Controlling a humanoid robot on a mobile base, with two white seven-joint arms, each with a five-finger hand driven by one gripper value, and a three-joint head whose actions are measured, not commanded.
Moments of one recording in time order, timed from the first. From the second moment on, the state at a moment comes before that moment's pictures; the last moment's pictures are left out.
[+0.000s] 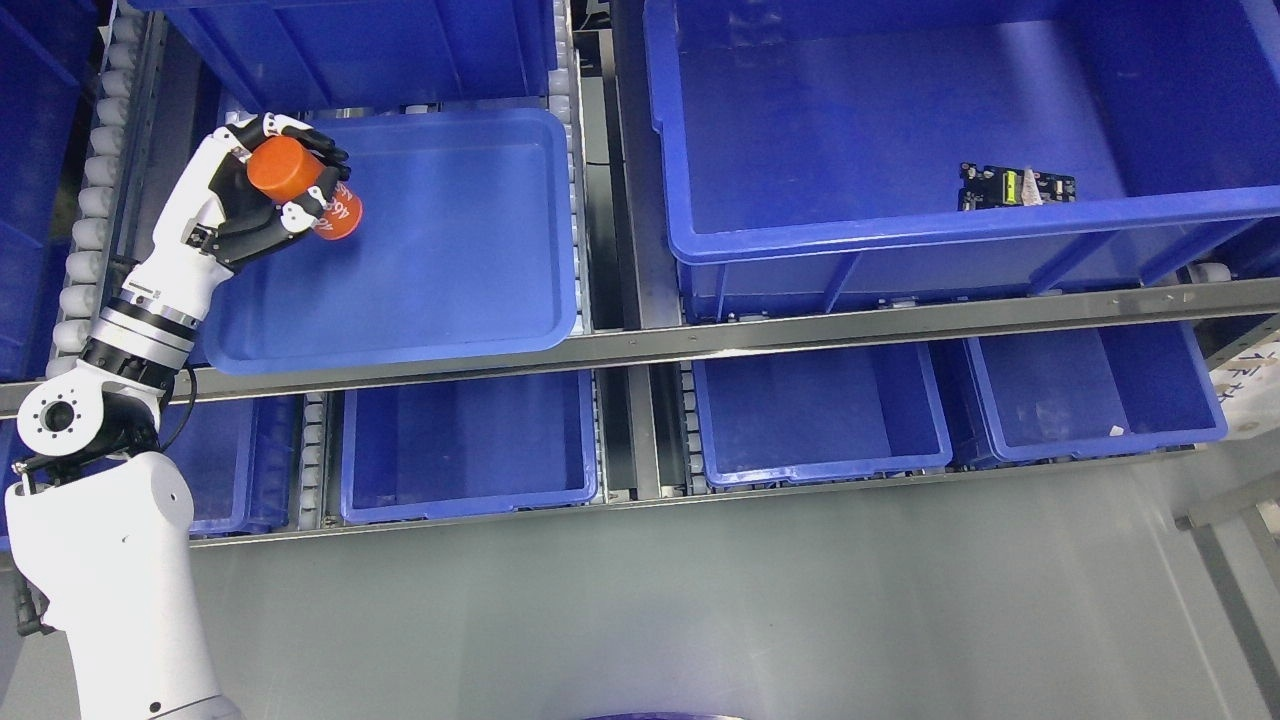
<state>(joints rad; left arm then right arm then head) -0.42 0.12 0.39 -1.38 0.13 -0.16 -0.80 0.00 0.00 0.00 0.00 0.00 -0.02 -0.03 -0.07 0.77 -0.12</state>
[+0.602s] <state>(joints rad) -0.41 0.10 0.44 -1.41 0.15 -0.10 -0.80 0.00 0.00 0.00 0.00 0.00 -0.02 -0.03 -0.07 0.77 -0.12</state>
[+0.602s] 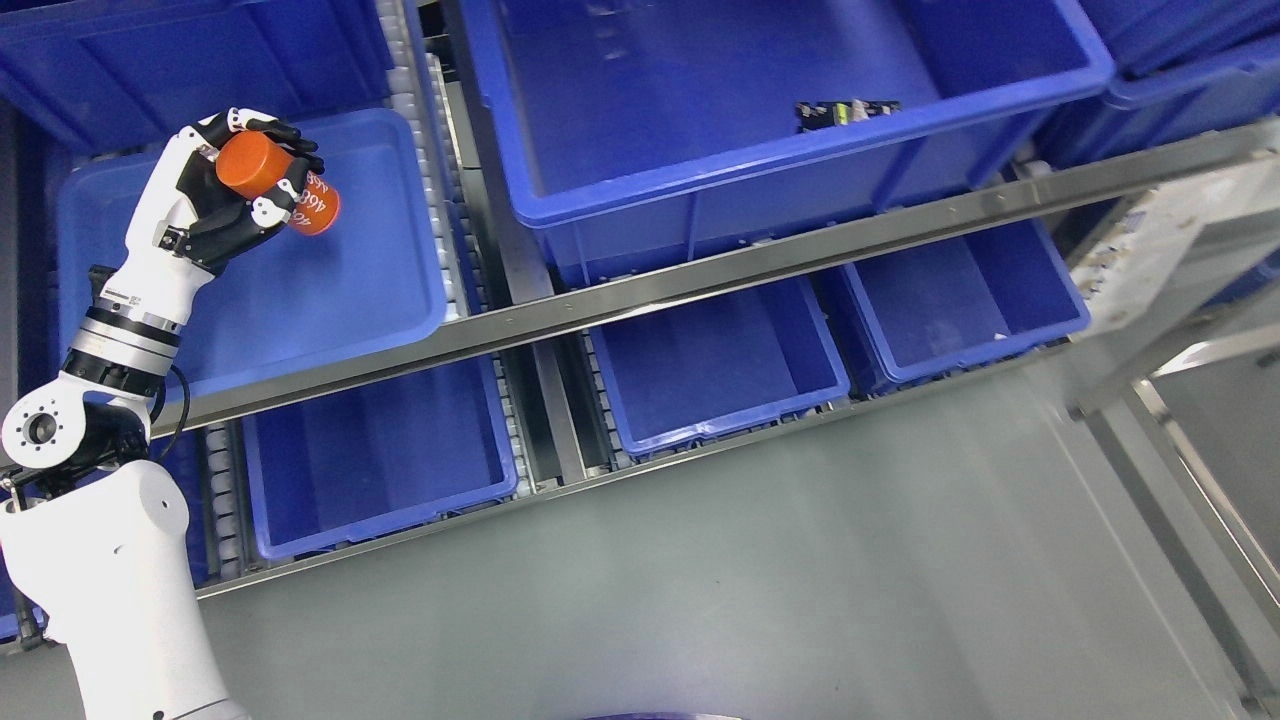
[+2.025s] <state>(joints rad) -0.45 0.26 0.55 -1.54 0.32 0.14 -0.86 0.00 0.00 0.00 0.00 0.00 -0.03 -0.03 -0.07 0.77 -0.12</state>
